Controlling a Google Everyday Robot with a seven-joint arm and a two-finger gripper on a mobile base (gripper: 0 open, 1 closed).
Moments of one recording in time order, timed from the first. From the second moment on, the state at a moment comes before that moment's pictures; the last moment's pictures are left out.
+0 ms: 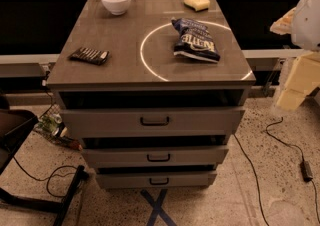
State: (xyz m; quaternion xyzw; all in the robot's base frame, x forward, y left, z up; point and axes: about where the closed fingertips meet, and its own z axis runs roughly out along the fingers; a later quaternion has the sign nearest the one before) arm 0.438 -0.216 0.979 -0.60 0.78 -0.04 0.16
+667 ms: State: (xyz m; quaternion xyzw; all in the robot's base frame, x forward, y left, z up) arm 0.465 -0.201 0.990 -0.58 0.78 -0.02 0.23
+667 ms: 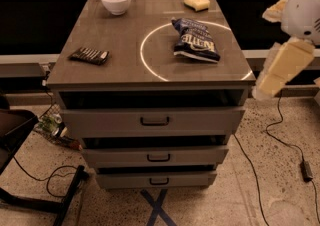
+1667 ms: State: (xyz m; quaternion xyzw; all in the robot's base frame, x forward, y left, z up) arm 0.607 -0.095 1.017 -0.48 0.69 0.18 0.51
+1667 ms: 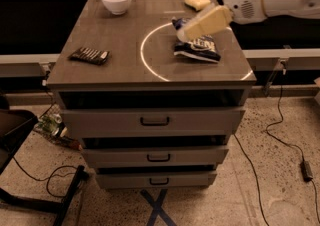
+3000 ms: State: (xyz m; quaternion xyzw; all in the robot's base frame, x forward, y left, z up) arm 0.667 0.004 0.993 -0.49 0.67 0.21 0.52
